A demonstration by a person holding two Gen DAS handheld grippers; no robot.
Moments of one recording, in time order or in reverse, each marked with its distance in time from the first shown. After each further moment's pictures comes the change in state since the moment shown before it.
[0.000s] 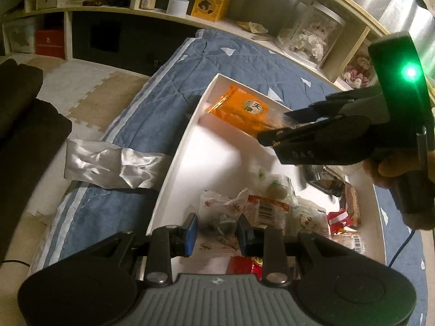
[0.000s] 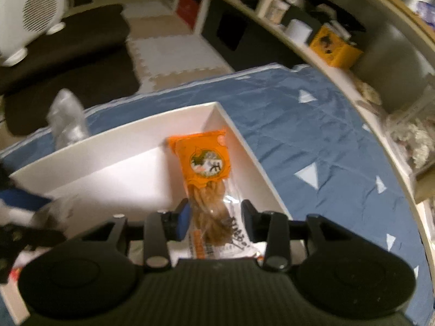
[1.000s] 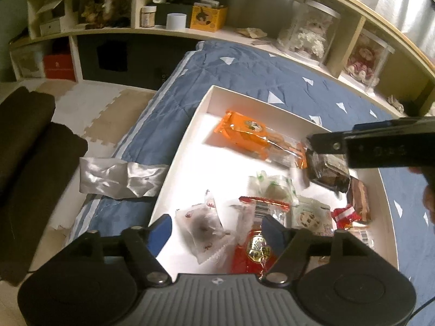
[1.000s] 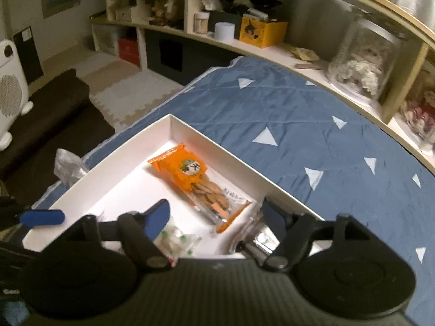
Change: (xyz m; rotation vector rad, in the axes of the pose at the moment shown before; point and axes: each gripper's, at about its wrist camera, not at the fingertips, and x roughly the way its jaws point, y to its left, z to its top) left arm -0.014 -0.028 -0.002 0.084 -0.033 0.111; right arm -0.072 -0.021 -0.045 0.399 -0.074 -0.012
